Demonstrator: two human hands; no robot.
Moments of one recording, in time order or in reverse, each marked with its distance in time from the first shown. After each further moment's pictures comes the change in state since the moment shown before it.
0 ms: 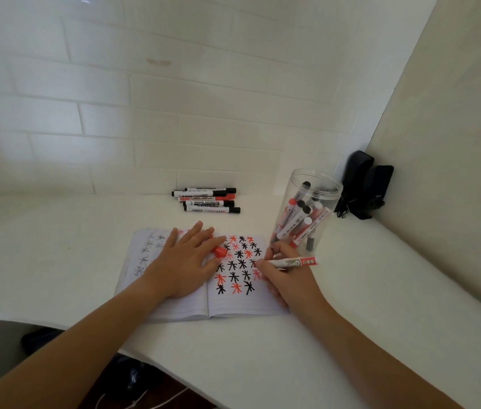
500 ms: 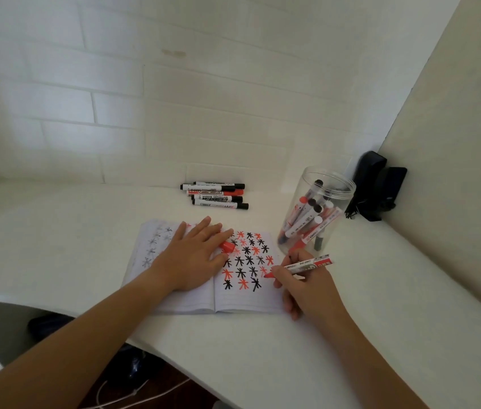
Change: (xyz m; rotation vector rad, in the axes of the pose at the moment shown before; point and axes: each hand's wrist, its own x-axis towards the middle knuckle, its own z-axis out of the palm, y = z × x) left_hand -0.001 0.003 -0.002 -0.007 -0.023 -0.008; right_hand -0.019 -0.001 -0.016 -0.104 -0.027 0.021
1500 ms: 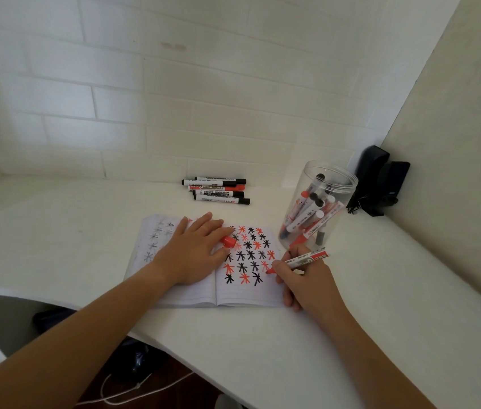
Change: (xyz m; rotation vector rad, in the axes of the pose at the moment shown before) left_hand 0.000 -0.002 0.002 -0.012 0.033 0.004; right_hand -0.004 -0.009 0.003 -0.113 0.021 0.040
